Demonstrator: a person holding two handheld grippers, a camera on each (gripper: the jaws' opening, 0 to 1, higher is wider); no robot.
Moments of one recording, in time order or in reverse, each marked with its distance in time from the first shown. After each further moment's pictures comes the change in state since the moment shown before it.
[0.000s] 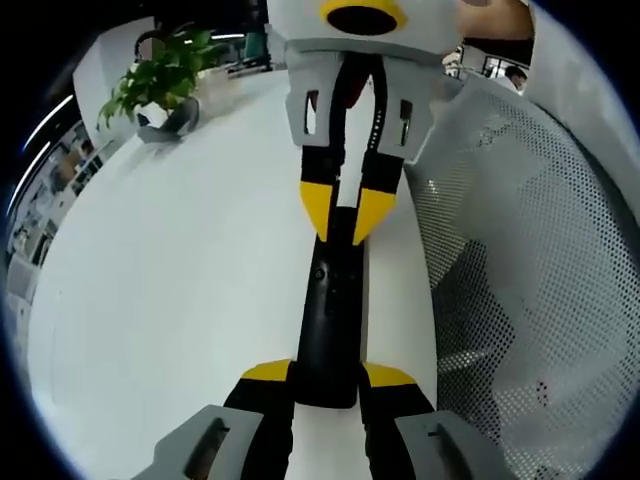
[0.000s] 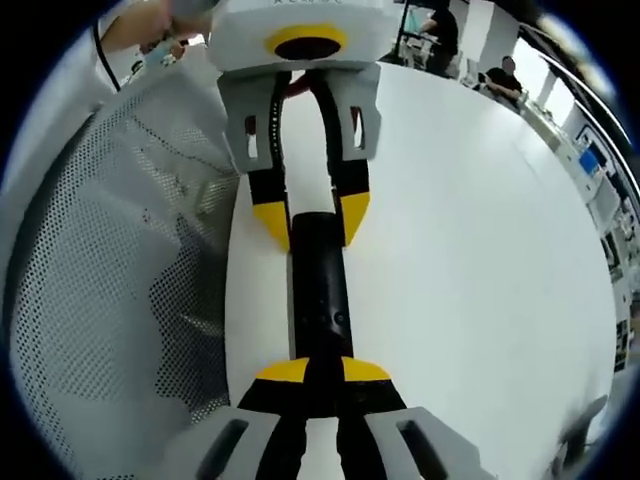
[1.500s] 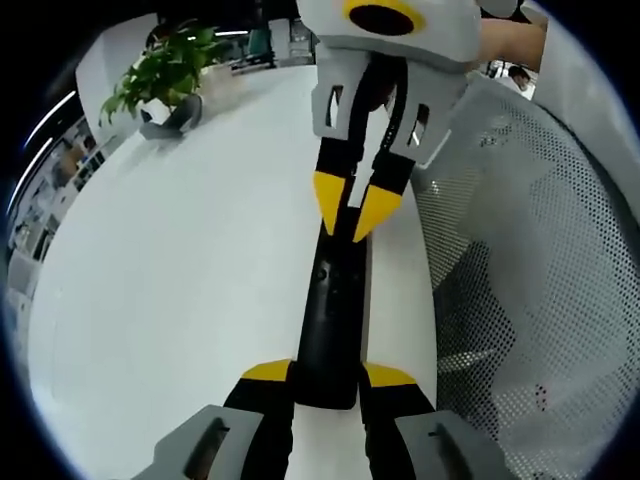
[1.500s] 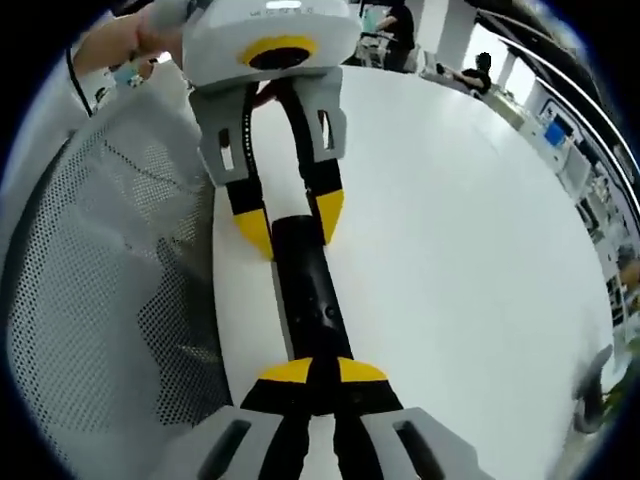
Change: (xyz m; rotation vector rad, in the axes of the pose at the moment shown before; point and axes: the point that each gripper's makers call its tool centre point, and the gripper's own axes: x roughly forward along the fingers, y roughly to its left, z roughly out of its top) left arm 0.001 0.001 0.000 -0.014 0.005 0.006; right arm -0.005 -0.002 -0.004 0.200 -0.153 -0.125
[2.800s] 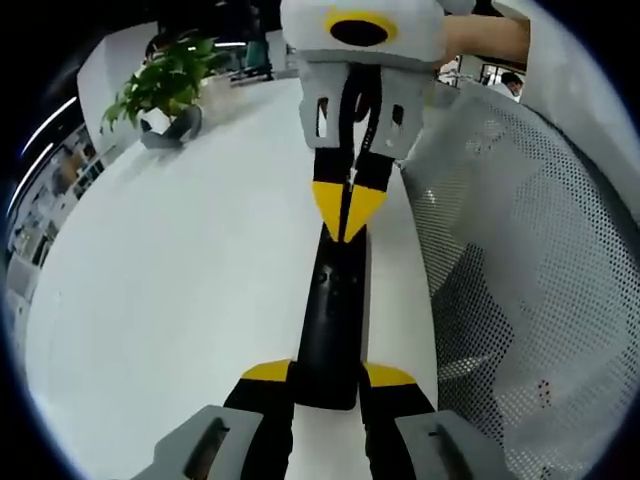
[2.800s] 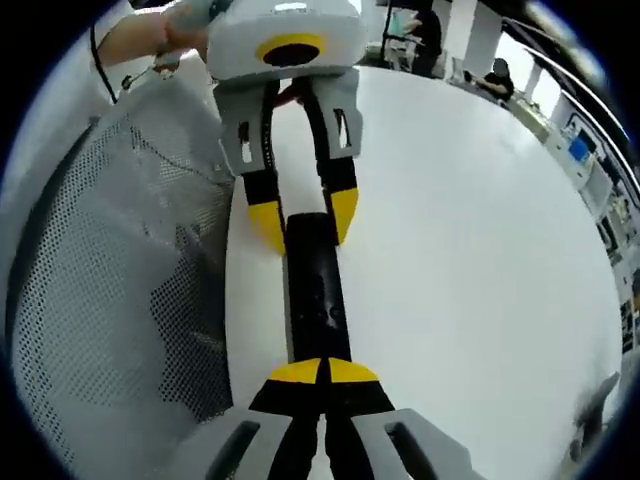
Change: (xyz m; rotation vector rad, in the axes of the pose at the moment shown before) left arm 0.000 -0.001 0.000 0.013 -0.071 -0.010; right arm 0.001 0.000 0.000 -0.067 0.044 0.149
